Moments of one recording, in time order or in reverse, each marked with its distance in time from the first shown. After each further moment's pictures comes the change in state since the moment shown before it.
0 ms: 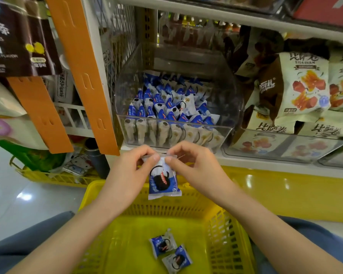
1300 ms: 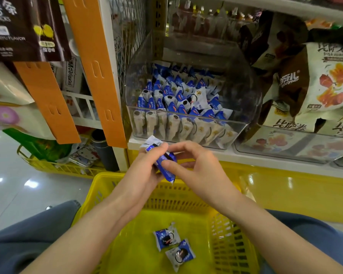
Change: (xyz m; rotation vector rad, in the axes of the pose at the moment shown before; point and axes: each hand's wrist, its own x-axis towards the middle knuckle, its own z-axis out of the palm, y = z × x) left_hand -0.004 -0.003 0.013 -0.934 -0.105 -0.489; right_hand -0.002 -0.003 0.020 0.013 -0.011 0.076
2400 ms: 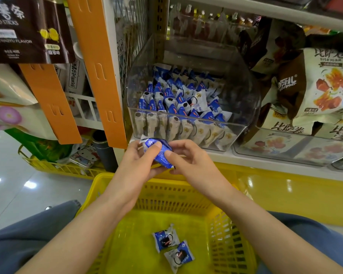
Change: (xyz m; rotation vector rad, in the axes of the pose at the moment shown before) left_hand -0.003 0.011 0.000 0.185 0.229 0.099; right_hand 0.011 0.005 0.006 0.233 -0.051 0.163
